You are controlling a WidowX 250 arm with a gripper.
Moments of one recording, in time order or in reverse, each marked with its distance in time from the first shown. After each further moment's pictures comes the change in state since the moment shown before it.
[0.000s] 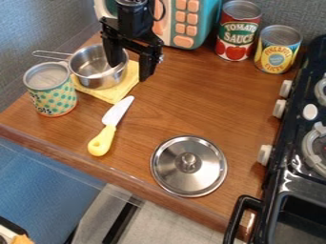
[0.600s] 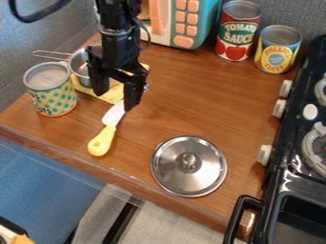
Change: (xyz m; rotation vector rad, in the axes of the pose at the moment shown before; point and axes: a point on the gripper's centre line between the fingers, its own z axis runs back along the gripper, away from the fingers) arm -0.047 -0.009 -0.019 -0.052 0.064 -0.035
